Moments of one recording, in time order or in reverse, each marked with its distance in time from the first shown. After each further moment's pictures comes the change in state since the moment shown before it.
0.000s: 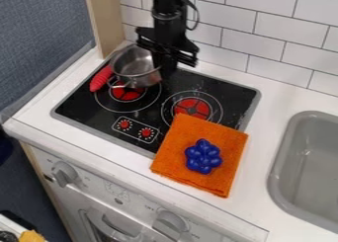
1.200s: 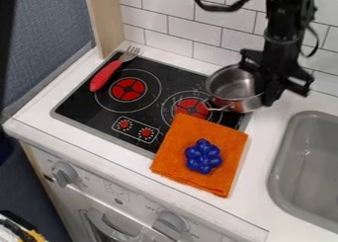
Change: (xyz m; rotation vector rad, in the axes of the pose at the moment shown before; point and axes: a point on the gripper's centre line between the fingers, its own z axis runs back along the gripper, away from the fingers) arm 0.019 -0.169 0.014 -0.152 -0.011 -0.235
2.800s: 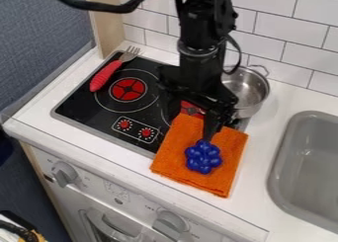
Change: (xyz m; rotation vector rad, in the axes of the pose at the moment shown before) arm -0.123 0.029 0.043 0.038 0.113 0.095
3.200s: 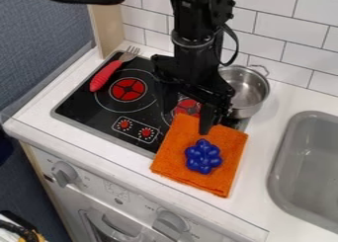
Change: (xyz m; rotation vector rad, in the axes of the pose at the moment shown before) arm -0.009 0.005 0.015 0.015 -0.037 -0.007
